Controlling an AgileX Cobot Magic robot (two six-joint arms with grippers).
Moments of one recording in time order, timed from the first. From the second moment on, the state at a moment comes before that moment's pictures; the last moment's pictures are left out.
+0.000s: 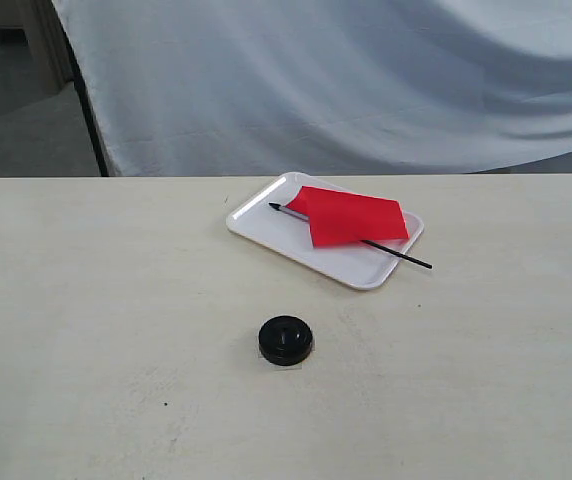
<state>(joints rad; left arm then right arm) -0.06 0.00 0.00 0.05 0.35 -0.07 -0.03 0.39 -0.49 0.07 0.20 0.17</state>
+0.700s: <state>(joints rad) -0.06 0.00 0.00 0.05 0.35 -0.07 -0.02 0.00 -0.26 0.09 0.22 0.17</state>
